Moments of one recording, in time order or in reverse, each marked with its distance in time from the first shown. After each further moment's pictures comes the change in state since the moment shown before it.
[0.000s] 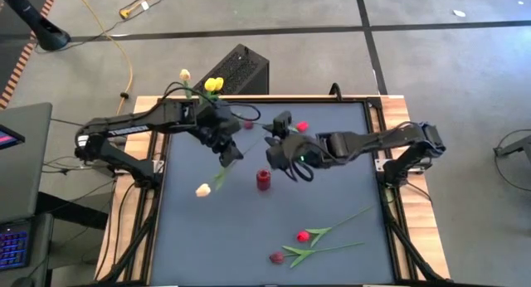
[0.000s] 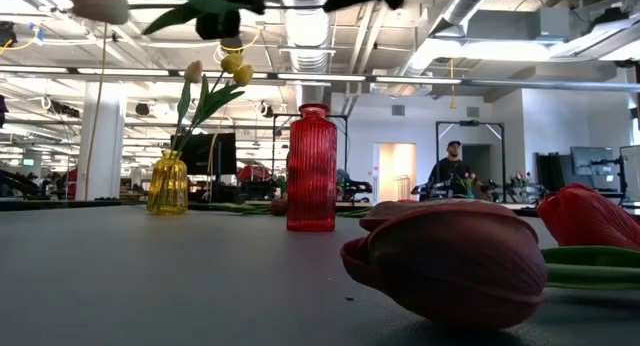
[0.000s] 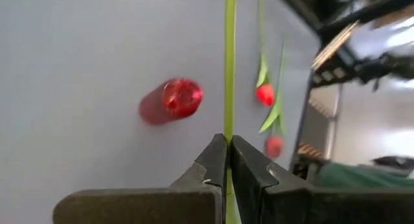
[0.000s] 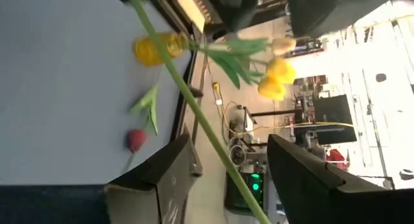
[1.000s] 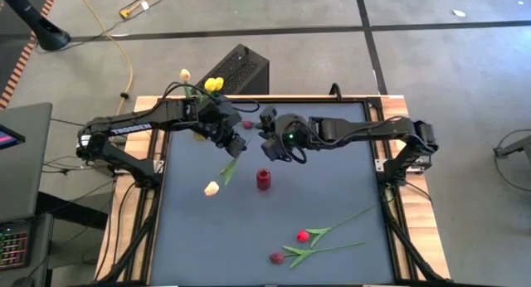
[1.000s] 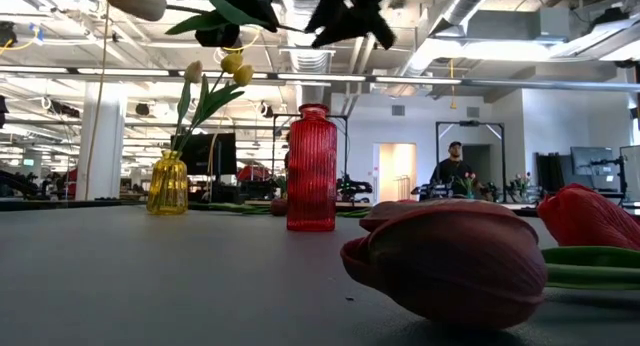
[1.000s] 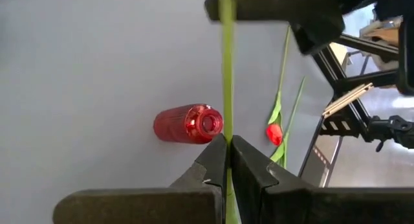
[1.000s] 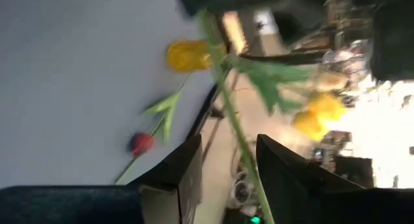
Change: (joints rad) left arm 0.028 0.015 -0.005 0.038 -0.094 -0.181; right arm -0.161 0.052 -0.001 0.031 -0.333 -0.263
